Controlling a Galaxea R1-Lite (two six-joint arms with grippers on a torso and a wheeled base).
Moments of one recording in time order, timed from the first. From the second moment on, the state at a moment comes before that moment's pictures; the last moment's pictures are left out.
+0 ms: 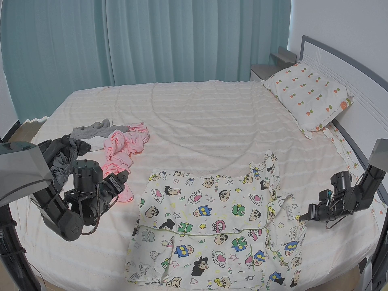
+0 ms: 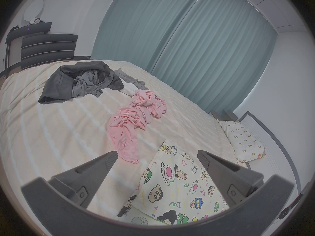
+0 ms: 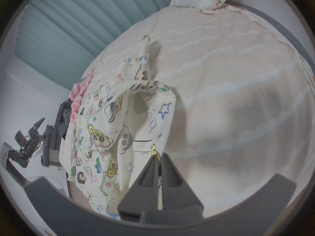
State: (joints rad) left arm -0.27 2.05 -0.52 -1.09 0.29 -0.73; right arm -0.16 2.22 -0.65 -0.53 0.41 0.12
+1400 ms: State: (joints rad) left arm -0.58 2.08 -0.32 -1.08 0.31 -0.87; right arm -0.34 2.23 -0.61 -0.78 0.36 0.14
